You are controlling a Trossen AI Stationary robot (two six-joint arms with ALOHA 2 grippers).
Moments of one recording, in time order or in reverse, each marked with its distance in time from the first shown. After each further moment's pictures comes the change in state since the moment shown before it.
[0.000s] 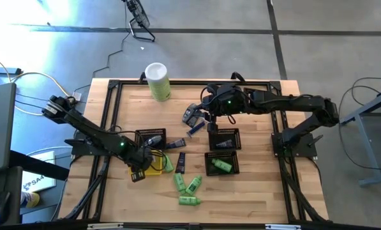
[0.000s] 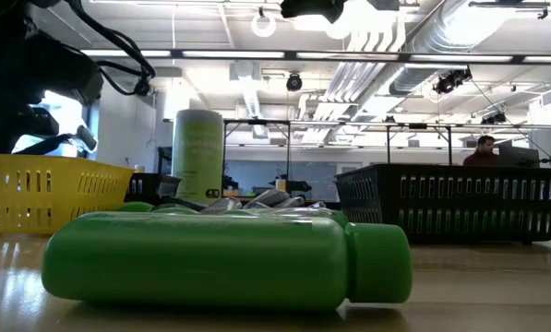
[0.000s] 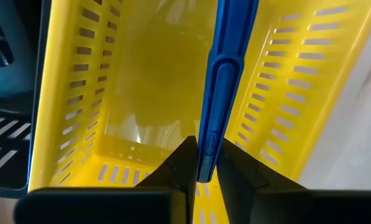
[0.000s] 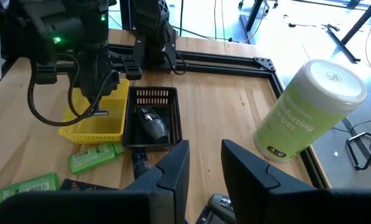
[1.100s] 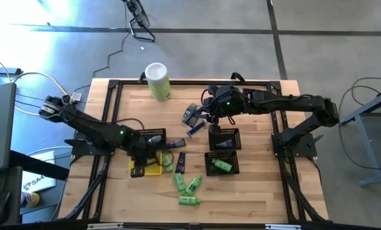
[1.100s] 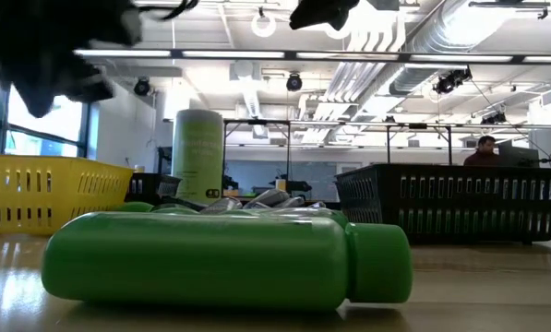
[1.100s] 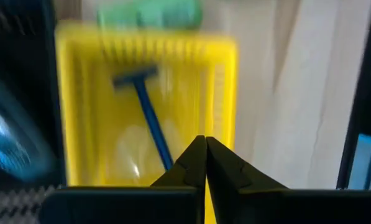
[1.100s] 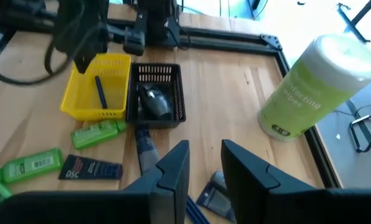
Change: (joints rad) left arm 0.143 -0.047 0.167 -0.073 0.126 0.396; right arm 0.000 0.000 0.000 -0.093 0.000 -0.001
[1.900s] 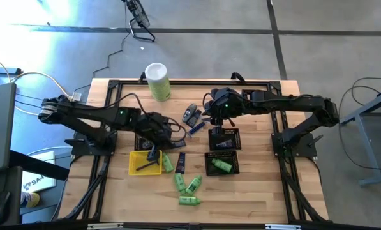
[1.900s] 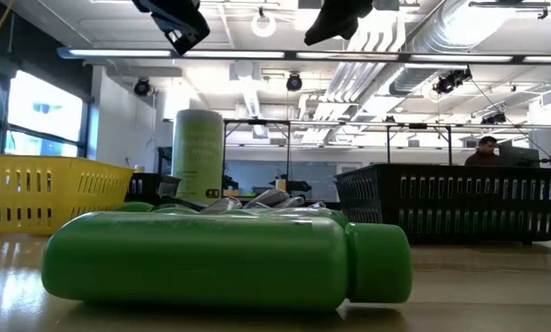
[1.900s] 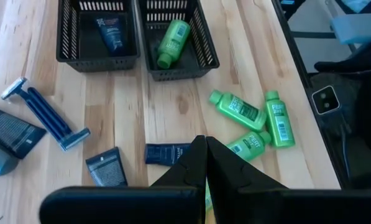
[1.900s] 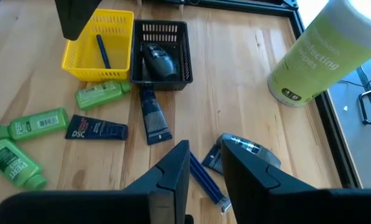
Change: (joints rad) left arm 0.231 0.000 0.209 0.241 -0.002 0.338; right arm 0.002 0.000 0.000 -0.139 -0.003 0.002
